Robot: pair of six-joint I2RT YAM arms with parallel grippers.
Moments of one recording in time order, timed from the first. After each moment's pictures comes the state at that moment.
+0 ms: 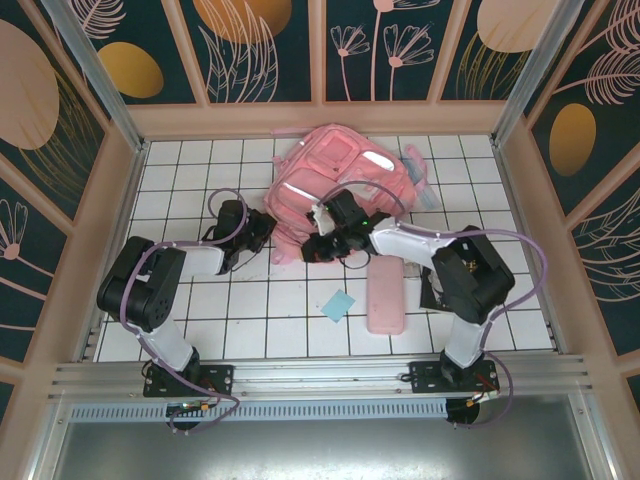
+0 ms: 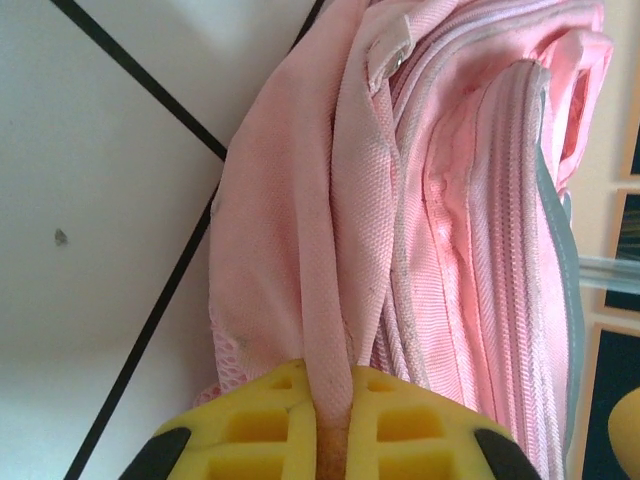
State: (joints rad) left arm -0.34 1.71 0.70 0.42 0.23 -1.26; right arm 0.72 1.77 1.11 -0.30 -0.53 0.46
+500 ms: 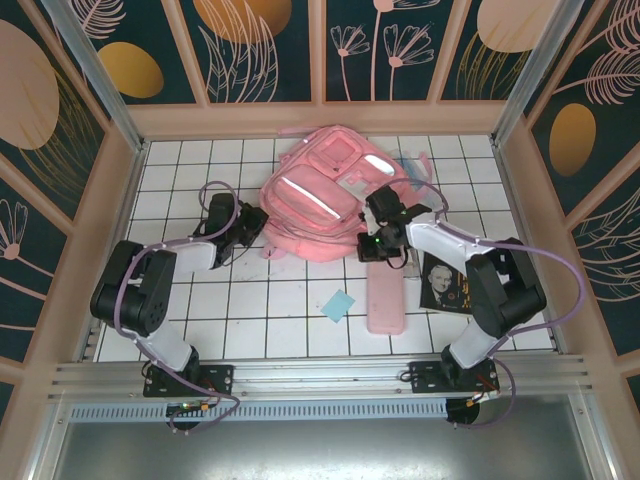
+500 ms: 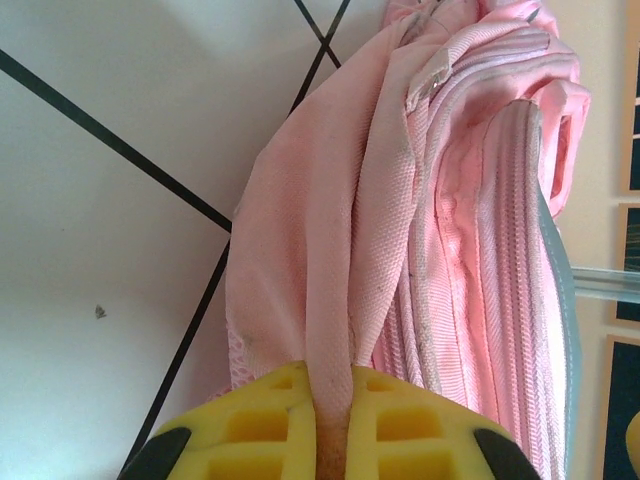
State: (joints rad) left arm -0.28 1.66 0.72 0.33 0.22 -1.17; right arm 0.51 1.63 1.05 -0.66 -0.21 0.29
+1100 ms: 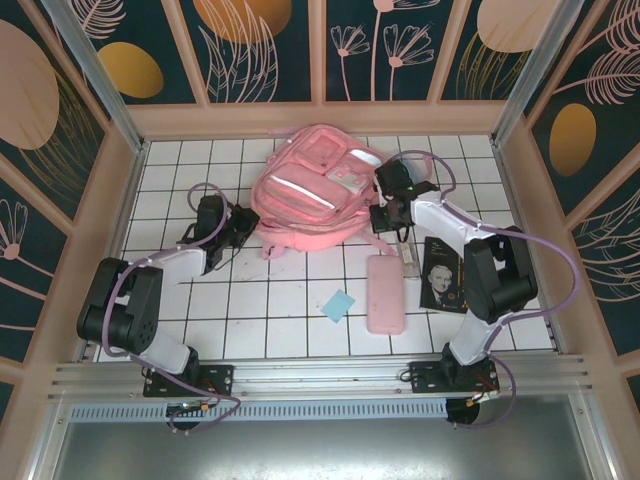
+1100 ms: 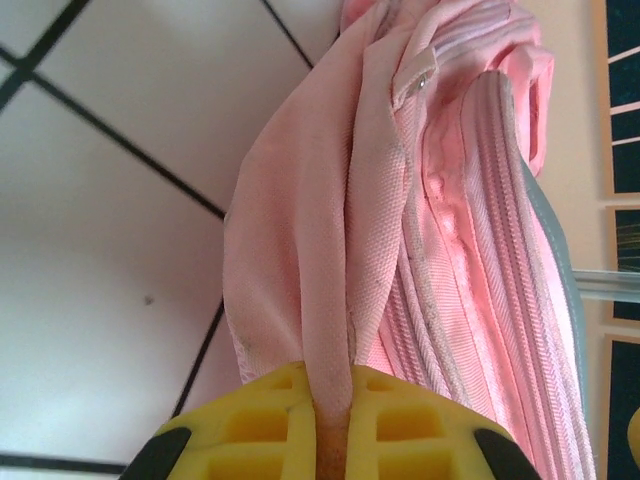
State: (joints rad) left arm -0.24 1.53 0.65 0.28 0.23 -1.13; right arm 0.41 1.73 1.24 -0.65 0.03 0.18
